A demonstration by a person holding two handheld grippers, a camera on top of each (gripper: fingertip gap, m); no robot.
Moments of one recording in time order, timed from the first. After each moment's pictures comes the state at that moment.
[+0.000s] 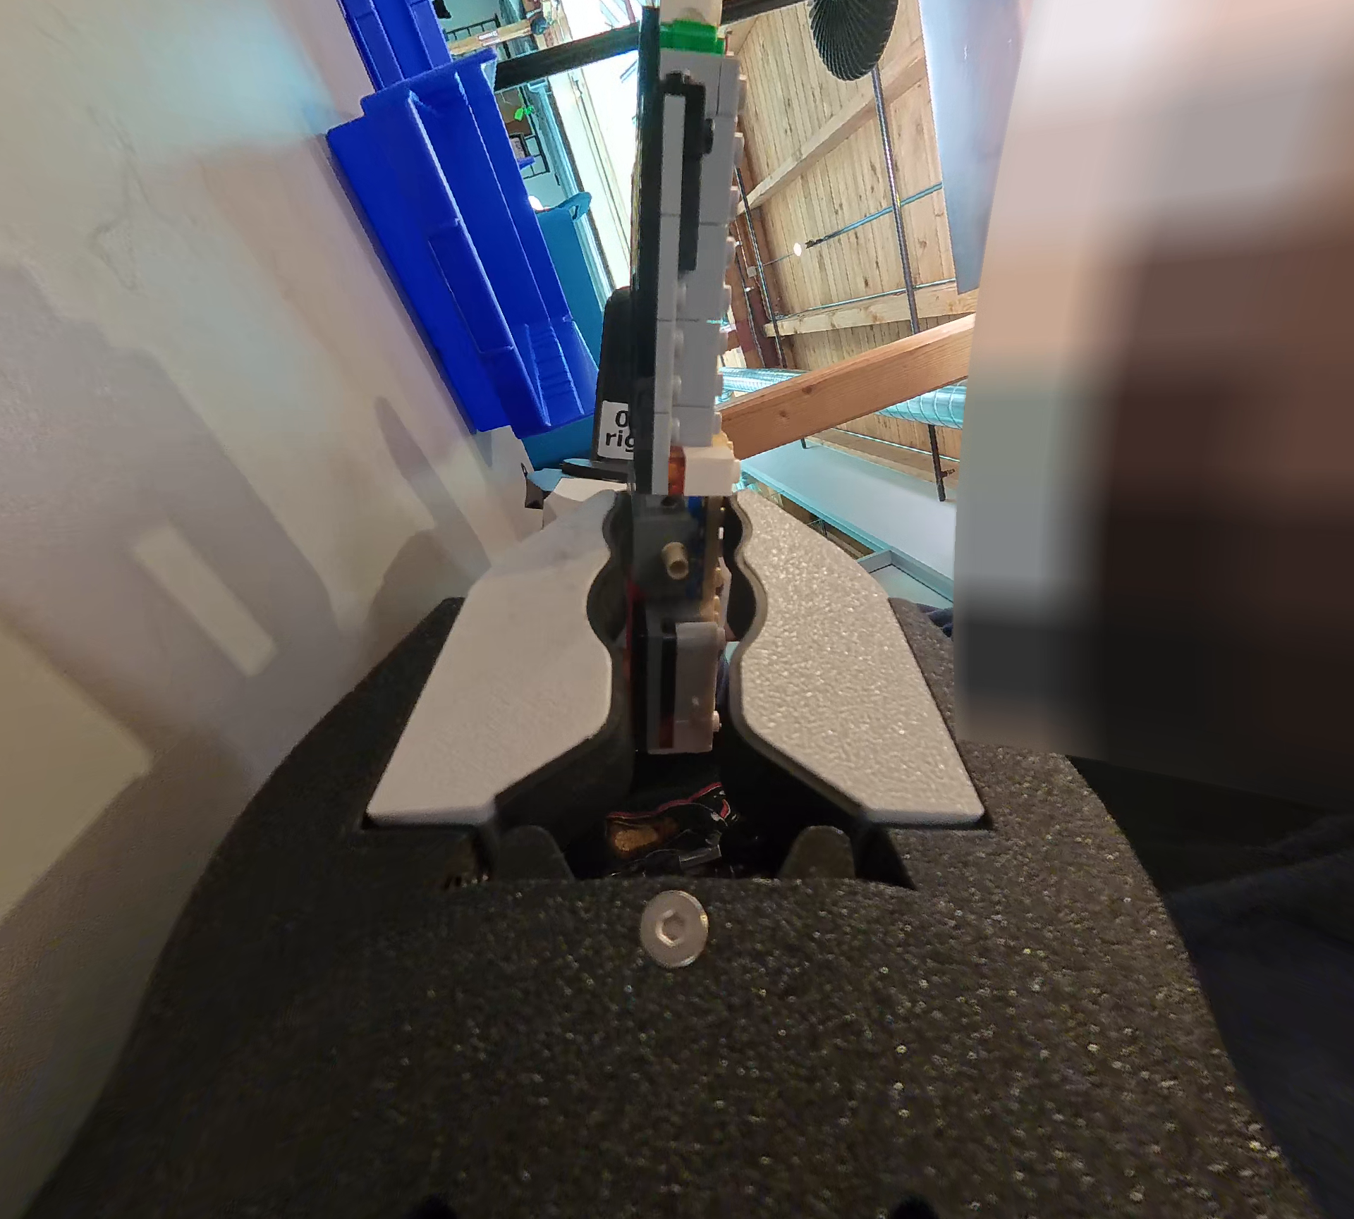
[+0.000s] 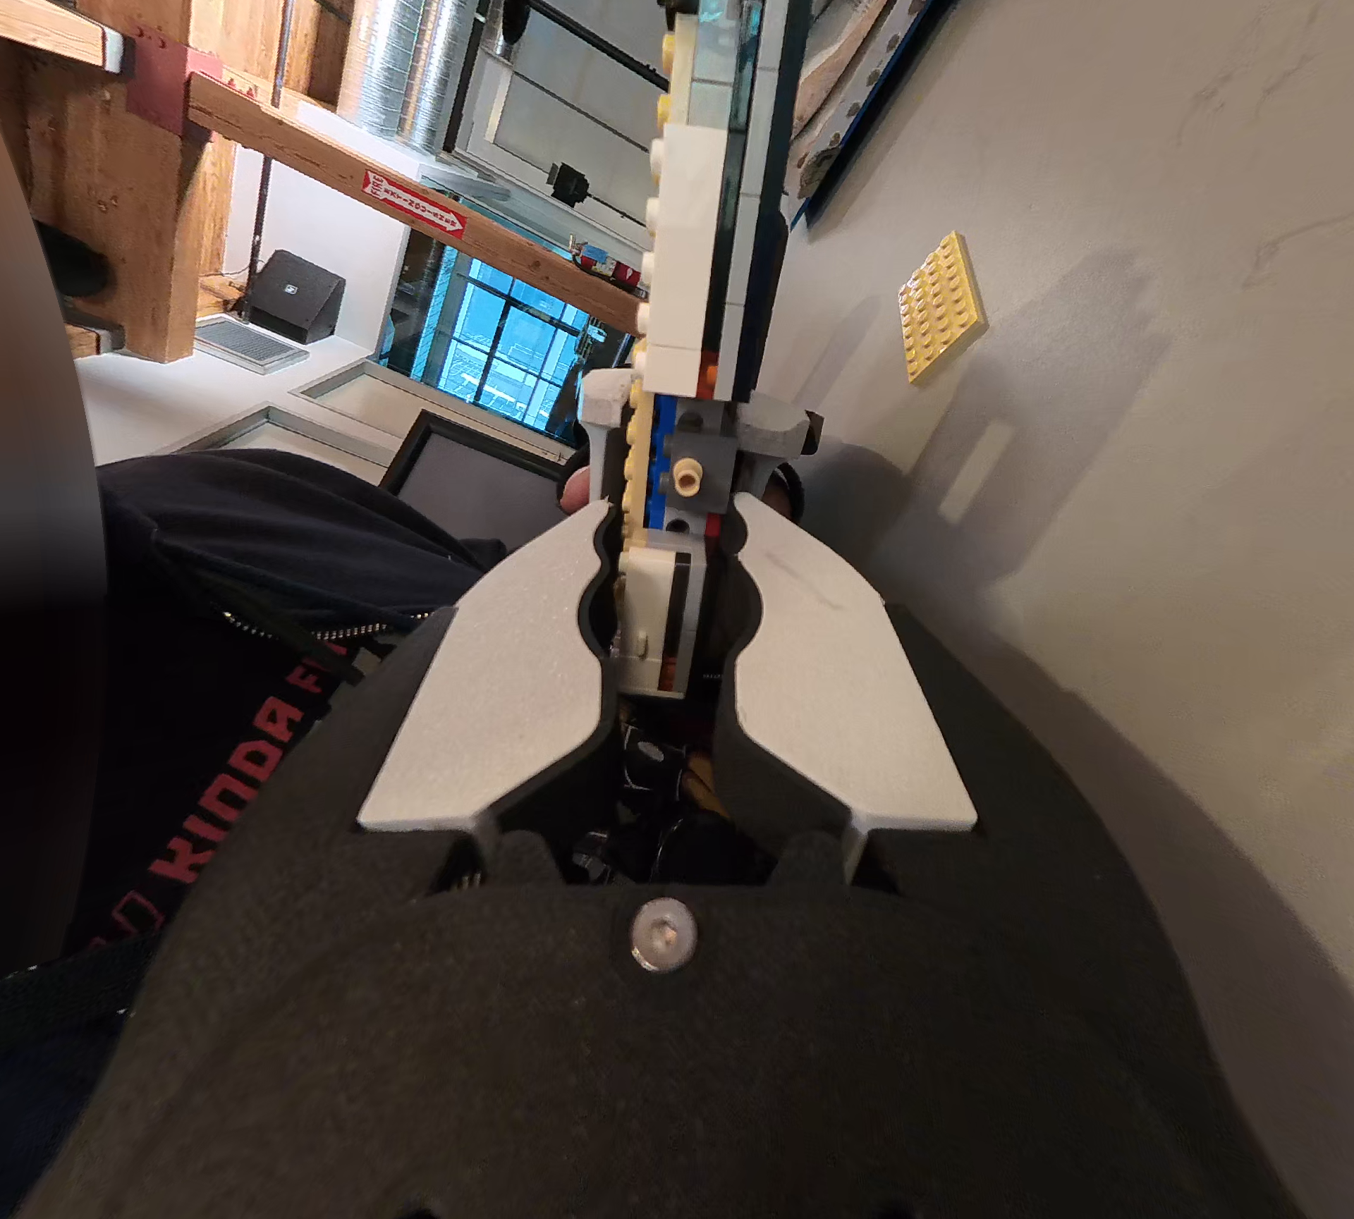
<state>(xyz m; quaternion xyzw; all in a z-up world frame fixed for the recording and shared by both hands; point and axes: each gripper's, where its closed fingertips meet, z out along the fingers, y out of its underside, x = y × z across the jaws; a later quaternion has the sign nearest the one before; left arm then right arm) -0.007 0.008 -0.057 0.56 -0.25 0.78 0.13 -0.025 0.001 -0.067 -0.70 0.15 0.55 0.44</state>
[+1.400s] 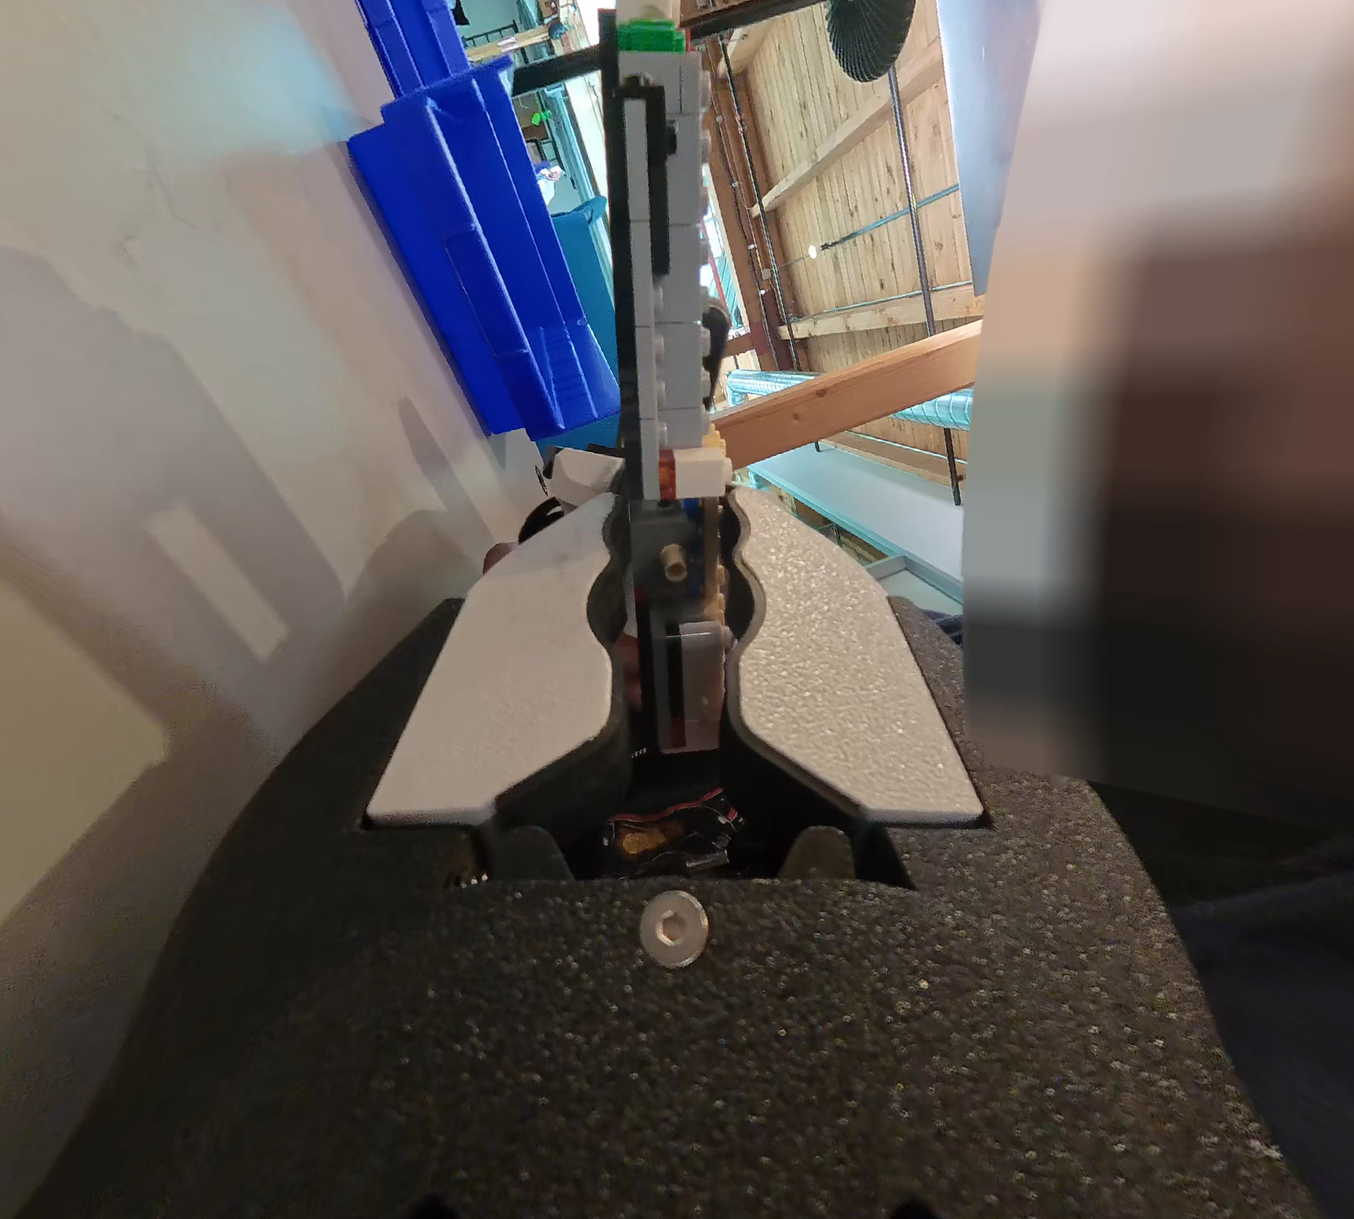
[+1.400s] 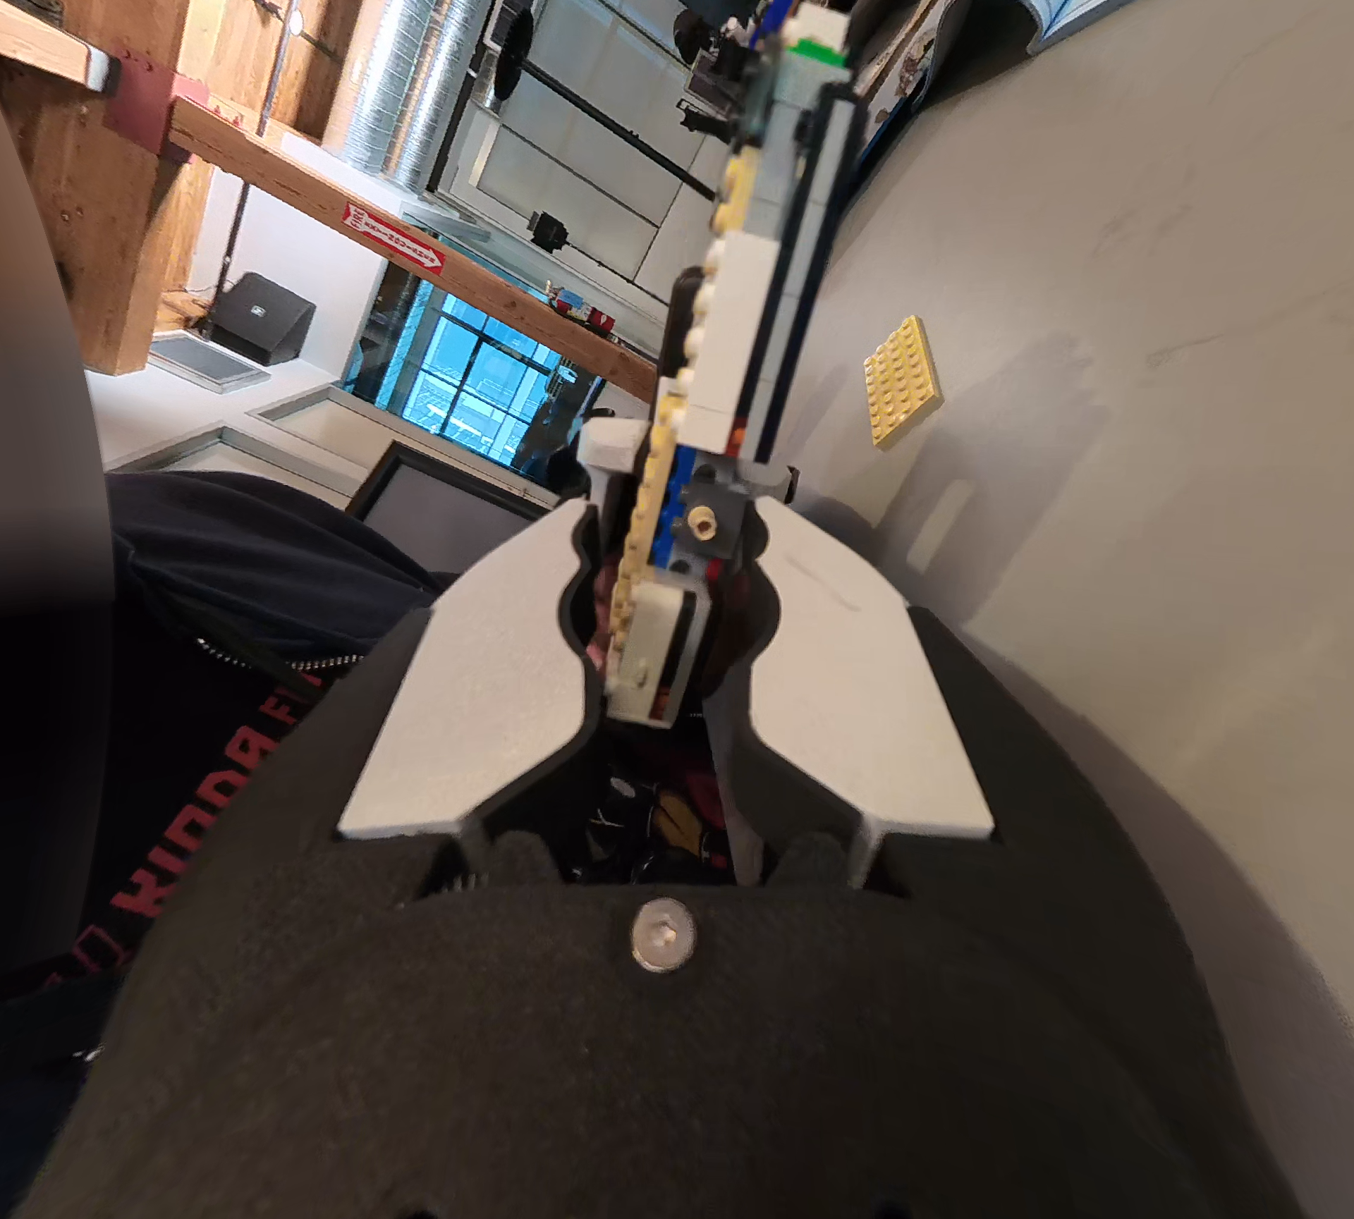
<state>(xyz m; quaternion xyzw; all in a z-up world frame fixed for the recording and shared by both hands) -0.005 0.009 -0.060 0.57 -0.25 0.78 0.12 -0.010 0.006 -0.061 -0.70 0.15 0.51 0.48</state>
